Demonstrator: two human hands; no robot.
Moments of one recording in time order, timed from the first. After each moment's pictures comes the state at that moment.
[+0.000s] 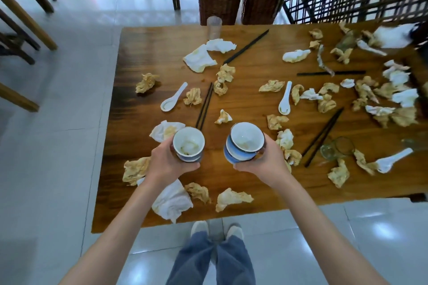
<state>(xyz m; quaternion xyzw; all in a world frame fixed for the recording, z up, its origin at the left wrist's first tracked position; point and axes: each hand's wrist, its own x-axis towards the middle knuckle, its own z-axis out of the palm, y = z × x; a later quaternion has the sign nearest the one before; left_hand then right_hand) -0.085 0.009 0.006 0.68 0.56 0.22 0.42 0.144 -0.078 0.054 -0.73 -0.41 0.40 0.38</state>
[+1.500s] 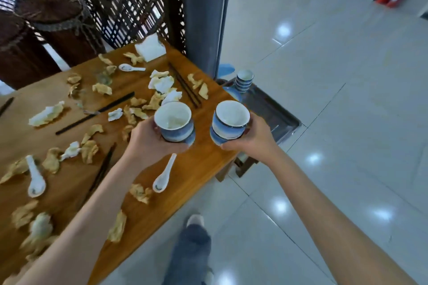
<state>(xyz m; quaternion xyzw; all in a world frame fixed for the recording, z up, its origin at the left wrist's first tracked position) 0.511 -0.141 0.104 0.82 0.29 0.14 0.47 0.651 -0.342 0.127 -0.82 -0.24 0.21 0.48</state>
